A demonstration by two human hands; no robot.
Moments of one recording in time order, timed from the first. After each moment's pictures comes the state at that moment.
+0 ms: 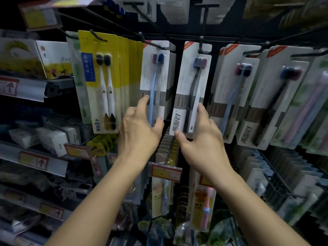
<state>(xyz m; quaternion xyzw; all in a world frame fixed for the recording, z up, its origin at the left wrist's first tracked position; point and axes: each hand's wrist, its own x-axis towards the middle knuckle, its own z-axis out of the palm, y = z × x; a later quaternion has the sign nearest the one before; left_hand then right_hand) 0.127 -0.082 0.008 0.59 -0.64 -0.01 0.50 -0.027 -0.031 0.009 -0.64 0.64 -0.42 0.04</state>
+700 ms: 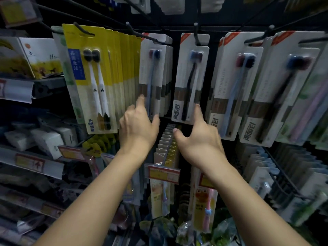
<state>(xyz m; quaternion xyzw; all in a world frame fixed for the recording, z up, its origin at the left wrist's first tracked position) 0.114 -0.120 0.002 0.61 -0.64 0.07 0.47 -0.026 -0.050 0.016 -0.57 0.73 -0.35 0.09</state>
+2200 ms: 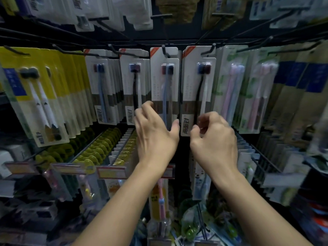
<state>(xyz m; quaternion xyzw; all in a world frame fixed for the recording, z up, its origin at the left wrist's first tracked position) -0.038 -0.033 0.010 0.50 -0.67 -0.02 0.54 -0.148 0.032 0.012 -0.49 0.71 -0.50 -0.13</state>
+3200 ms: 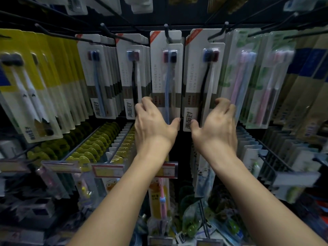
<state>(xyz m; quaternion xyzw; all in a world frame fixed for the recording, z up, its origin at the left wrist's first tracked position) -0.040 -0.057 0.009 0.56 -0.67 -0.05 0.48 -0.161 -0.010 0.005 -0.45 0.76 -0.46 -0.13</state>
